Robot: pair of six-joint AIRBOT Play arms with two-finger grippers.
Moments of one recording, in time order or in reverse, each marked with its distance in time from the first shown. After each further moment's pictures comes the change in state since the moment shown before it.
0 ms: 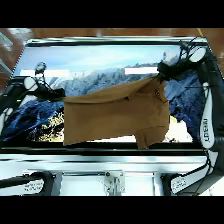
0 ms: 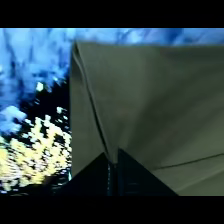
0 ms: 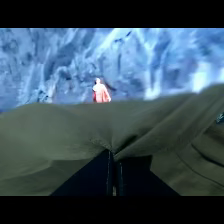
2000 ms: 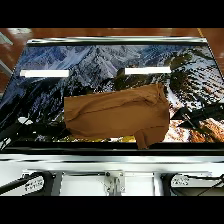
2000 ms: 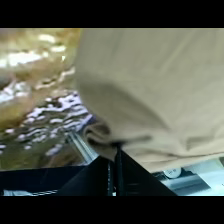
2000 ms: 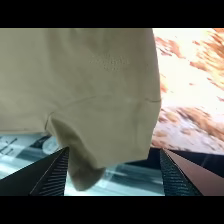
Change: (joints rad) left arm 0.283 0.174 -0.692 -0.676 0.011 0.441; right arm -0.465 0.244 -0.712 0.097 0.277 -0.304
